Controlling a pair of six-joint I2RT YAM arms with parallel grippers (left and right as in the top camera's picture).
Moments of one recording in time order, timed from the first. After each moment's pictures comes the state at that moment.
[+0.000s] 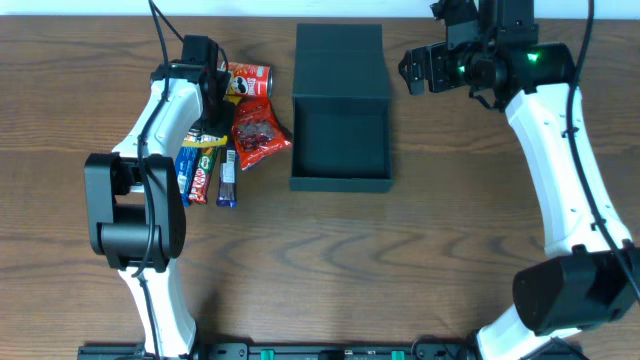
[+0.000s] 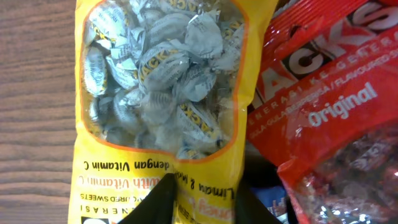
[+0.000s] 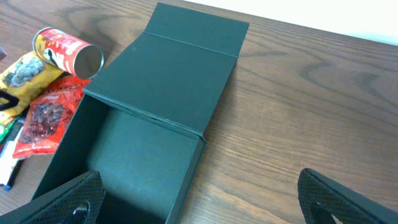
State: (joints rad) left arm -0.07 2.11 1.62 -0.85 -0.08 0.11; right arm 0.13 1.79 1.81 -0.89 -0.24 -0.07
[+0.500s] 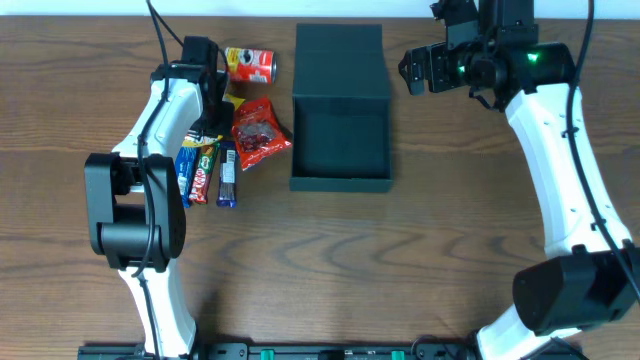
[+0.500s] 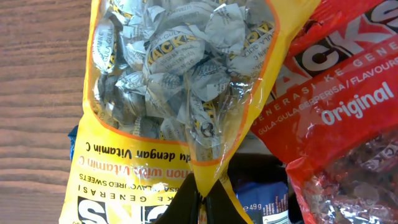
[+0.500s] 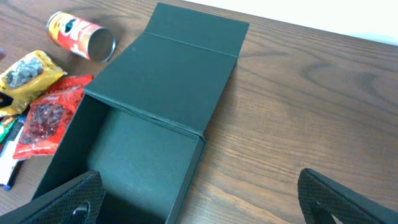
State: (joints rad) left arm -0.07 2.11 1.62 -0.87 -0.09 0.06; right arm 0.13 1.79 1.81 -0.89 -0.24 -0.07
